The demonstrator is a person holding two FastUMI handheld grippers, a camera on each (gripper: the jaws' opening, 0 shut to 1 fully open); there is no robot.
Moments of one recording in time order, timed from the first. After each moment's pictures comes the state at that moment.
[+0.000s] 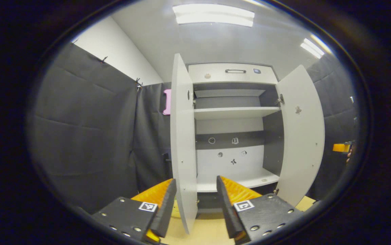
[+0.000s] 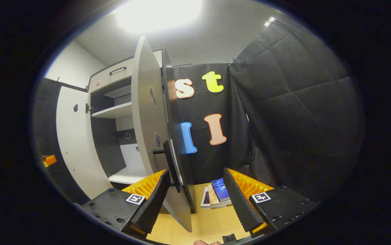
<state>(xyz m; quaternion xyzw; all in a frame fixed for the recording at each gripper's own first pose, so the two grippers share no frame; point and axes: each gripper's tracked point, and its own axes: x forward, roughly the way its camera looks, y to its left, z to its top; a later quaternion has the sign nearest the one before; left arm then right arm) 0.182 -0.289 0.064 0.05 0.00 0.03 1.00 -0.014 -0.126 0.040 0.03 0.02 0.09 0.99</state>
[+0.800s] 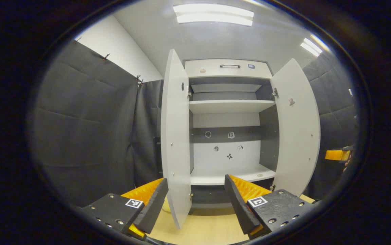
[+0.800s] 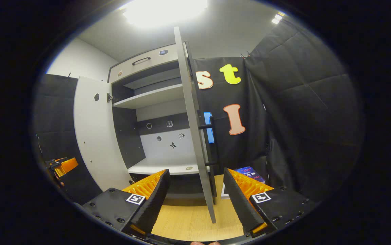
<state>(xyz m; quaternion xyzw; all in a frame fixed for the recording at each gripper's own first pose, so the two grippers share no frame) 0.176 -0.309 0.009 0.03 0.02 0.01 1.00 -0.053 -0.050 -0.020 0.03 0.06 0.12 0.99</state>
